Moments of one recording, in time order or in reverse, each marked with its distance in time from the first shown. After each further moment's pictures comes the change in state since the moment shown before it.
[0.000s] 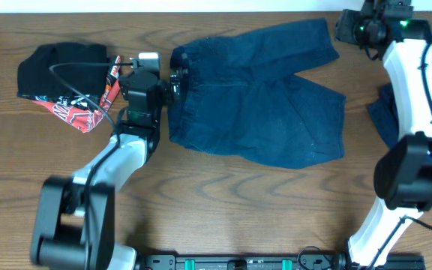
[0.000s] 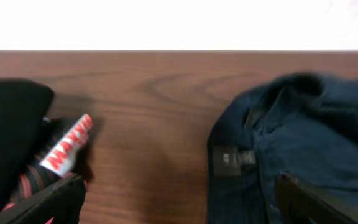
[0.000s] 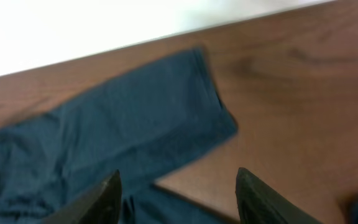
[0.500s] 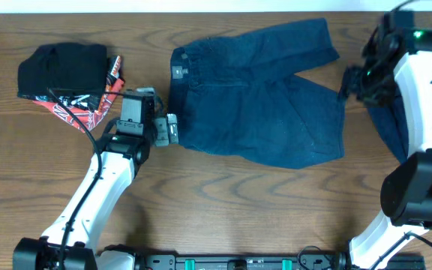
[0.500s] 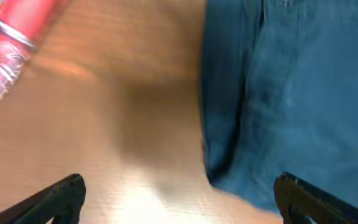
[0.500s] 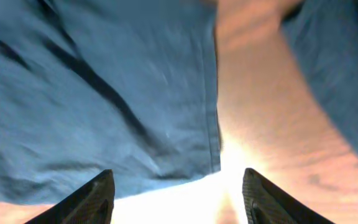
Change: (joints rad) left arm 0.000 -0.259 0.008 -0.821 0.158 -0.159; right arm -0.025 -0.116 -0.174 -0.573 0.042 0.000
